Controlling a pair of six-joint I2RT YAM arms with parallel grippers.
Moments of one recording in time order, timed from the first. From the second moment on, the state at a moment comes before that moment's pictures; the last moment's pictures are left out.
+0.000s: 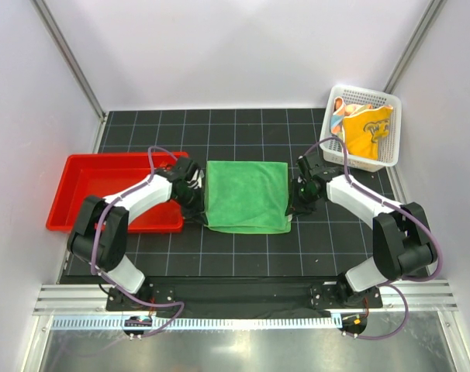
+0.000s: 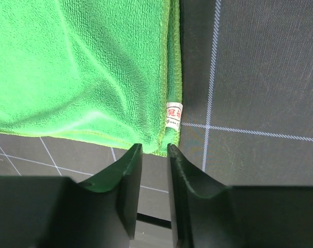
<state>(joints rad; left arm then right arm) -0.43 1.61 0.99 -0.67 0.32 -0.52 0.36 1.50 0.93 -0.64 -0.16 0.51</state>
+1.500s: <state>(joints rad) -0.47 1.58 0.93 -0.59 0.28 -0.59 0.39 1.42 0.76 -0.49 -0.15 0.67</state>
